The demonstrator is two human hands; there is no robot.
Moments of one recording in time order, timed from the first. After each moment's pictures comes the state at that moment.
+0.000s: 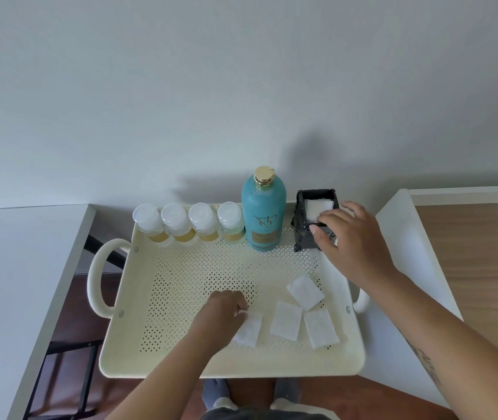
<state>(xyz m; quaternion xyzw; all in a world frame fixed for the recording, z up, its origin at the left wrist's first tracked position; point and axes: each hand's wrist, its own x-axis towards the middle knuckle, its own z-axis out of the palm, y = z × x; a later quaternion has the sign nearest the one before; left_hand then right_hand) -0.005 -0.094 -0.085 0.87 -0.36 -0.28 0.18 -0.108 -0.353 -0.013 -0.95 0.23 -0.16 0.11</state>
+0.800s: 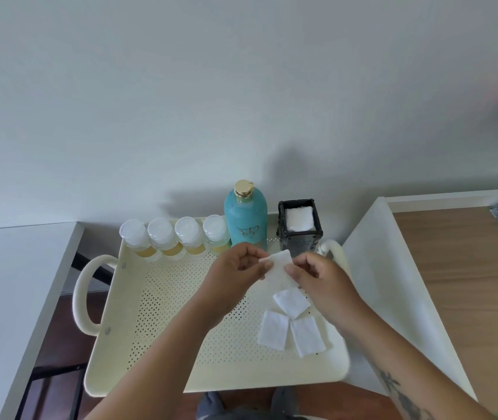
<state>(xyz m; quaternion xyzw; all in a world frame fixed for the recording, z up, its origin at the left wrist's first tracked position) 0.003 -0.166 0.001 0.70 -0.23 -0.39 0.55 -0.136 -0.295 0.010 -0.73 0.34 -0.08 0.59</state>
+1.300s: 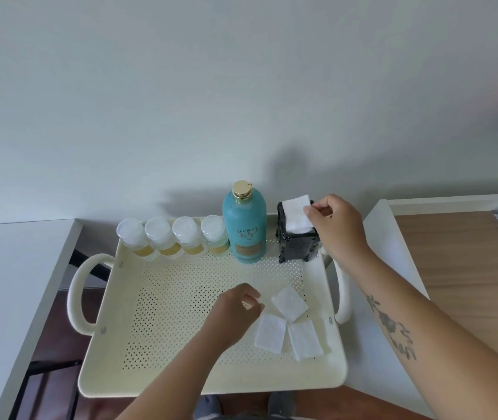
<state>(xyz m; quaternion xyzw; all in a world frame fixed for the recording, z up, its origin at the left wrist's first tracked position) -0.020 -0.148 -0.071 0.85 -0.27 -0.33 0.31 -0.082 -0.370 0.023 -0.78 0.41 -0.20 0.43</state>
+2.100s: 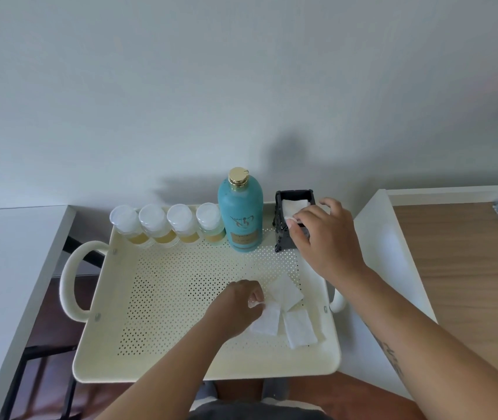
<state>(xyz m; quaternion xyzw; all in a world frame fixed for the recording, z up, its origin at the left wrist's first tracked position) -0.027 -0.153 -0.087 0.84 -0.40 -0.30 0.22 -0.103 -0.350 0.000 -0.95 0.26 -0.15 0.11</state>
